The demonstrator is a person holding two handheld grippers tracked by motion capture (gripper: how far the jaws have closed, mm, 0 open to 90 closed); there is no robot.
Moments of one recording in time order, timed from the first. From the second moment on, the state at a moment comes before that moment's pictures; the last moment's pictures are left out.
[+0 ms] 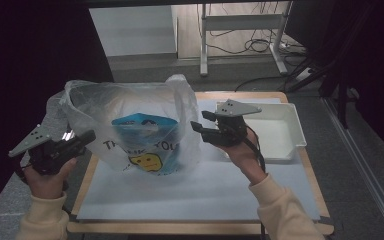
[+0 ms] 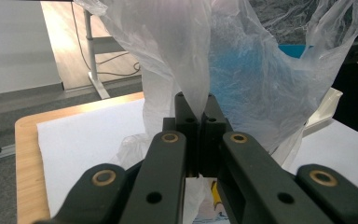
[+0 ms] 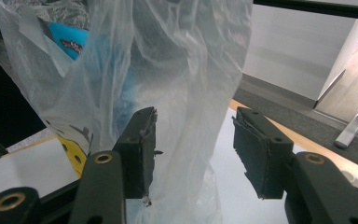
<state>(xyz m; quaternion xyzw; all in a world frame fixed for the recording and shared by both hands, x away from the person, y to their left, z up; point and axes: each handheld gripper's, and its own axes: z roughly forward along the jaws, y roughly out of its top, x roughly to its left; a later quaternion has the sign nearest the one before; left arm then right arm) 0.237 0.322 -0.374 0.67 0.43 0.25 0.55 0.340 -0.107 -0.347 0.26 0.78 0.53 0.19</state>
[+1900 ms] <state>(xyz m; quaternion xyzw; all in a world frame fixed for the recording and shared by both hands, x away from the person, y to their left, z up) 0.241 0.319 -0.387 0.68 0.44 0.24 0.54 0.348 -0.115 -0.379 0.25 0.77 0.55 0.21</state>
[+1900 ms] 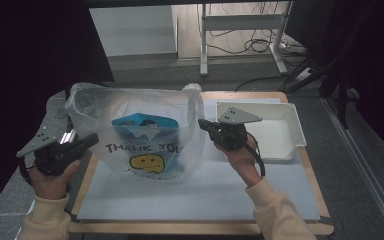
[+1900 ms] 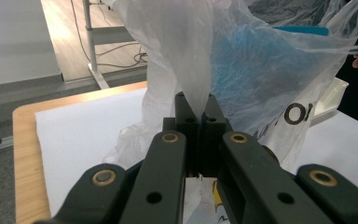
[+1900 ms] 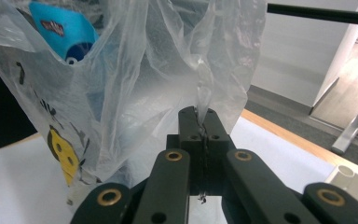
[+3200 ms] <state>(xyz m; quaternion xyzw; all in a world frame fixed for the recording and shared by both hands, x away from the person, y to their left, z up) 0.244 0.319 -0.414 0.69 0.46 0.21 0.51 0.346 -0.112 -0.418 0.26 0.78 0.54 0.18</state>
